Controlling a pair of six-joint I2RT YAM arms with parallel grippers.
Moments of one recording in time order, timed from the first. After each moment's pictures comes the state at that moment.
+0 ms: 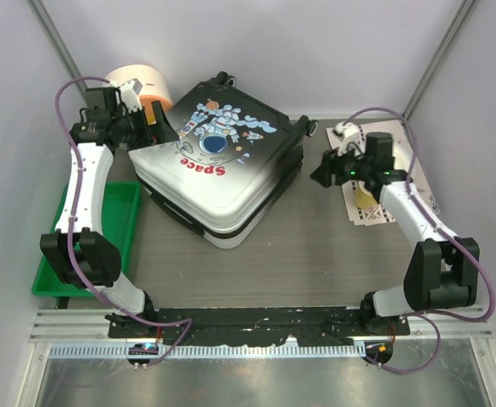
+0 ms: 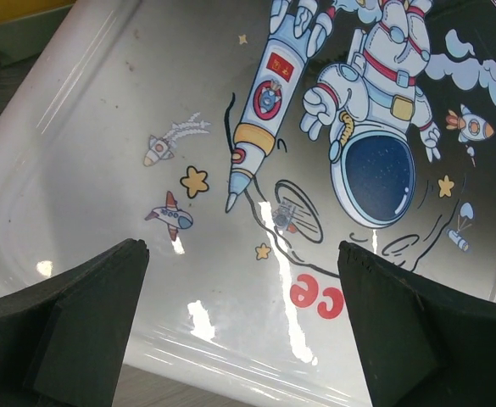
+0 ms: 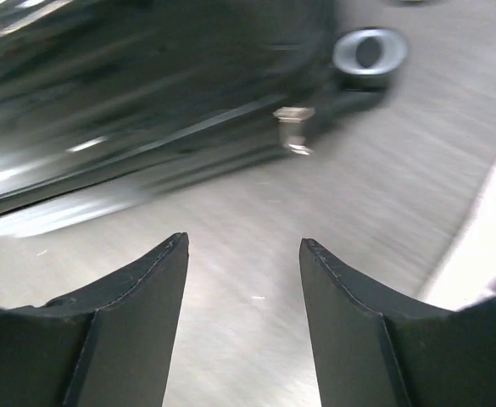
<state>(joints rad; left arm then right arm) 0.05 1.62 1.73 -0.80 0.45 -0.19 0.13 1.42 1.04 -0.23 -0.61 -0.14</state>
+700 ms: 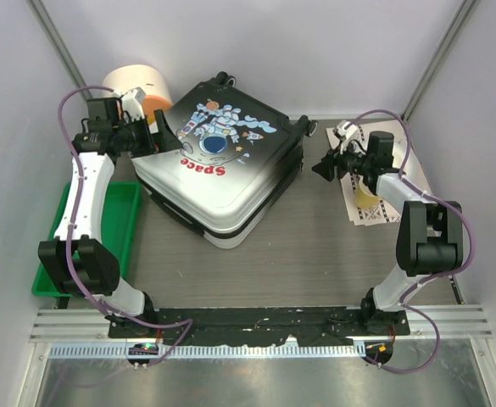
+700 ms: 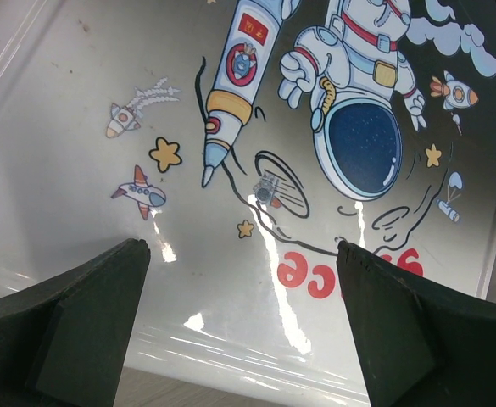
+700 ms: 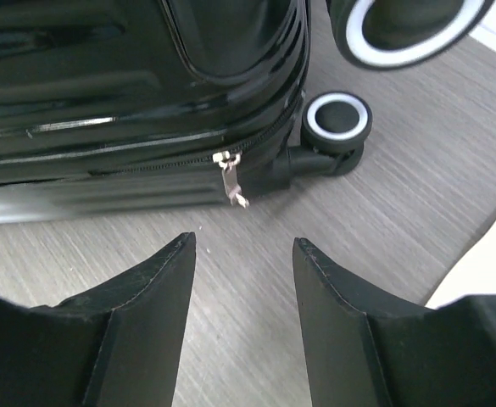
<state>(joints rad) 0.05 1.55 1.60 -0.73 0.52 -0.18 -0.03 1.66 1.04 0.09 -0.84 -0.34</state>
